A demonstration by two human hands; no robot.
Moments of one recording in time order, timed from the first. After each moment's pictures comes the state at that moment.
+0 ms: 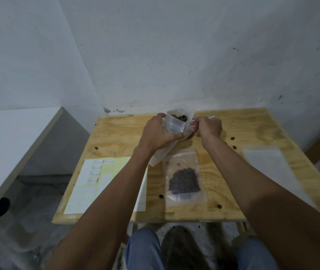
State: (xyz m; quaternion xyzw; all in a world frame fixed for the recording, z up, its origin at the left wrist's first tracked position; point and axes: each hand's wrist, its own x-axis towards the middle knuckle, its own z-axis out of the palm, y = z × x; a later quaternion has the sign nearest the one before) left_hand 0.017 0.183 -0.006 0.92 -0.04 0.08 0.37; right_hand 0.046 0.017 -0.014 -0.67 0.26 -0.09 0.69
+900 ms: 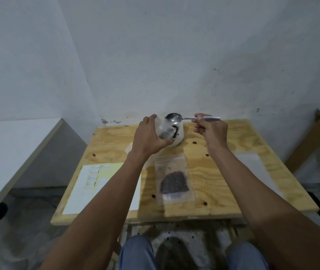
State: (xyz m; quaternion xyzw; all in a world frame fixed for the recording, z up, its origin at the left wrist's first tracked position) left_hand -0.007 0.181 0.016 0.94 -0.08 0.17 0.29; right_hand 0.001 -0.026 0.019 -0.60 0.09 -0.15 0.78
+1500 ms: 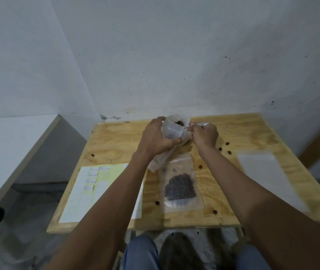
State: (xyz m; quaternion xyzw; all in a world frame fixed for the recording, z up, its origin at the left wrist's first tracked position) left_hand 0.022 0.176 -0.006 0.93 -0.08 0.12 0.34; right_hand 0.047 0.013 -0.030 -0.73 0.21 -0.14 0.64
